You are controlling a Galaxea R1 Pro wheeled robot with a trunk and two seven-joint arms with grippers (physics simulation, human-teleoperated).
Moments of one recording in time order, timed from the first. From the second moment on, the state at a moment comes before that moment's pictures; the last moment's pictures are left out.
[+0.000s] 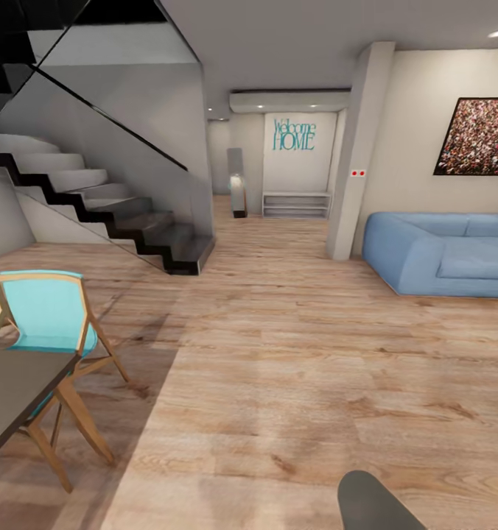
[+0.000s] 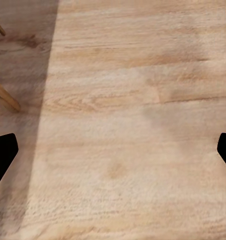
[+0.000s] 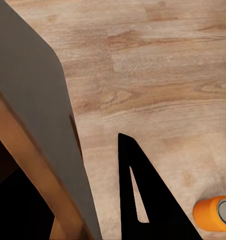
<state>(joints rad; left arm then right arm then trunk) -0.28 0.11 -0.09 -0.03 0.02 -0.72 -0.04 -0.10 -0.27 -0.45 -0.21 -0.04 -0.65 0.37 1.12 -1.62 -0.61</state>
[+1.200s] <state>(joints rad) -0.28 0.11 -0.09 -0.03 0.02 -0.72 -0.04 -0.10 -0.27 -0.45 -0.21 -0.04 -0.65 0.37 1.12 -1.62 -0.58</state>
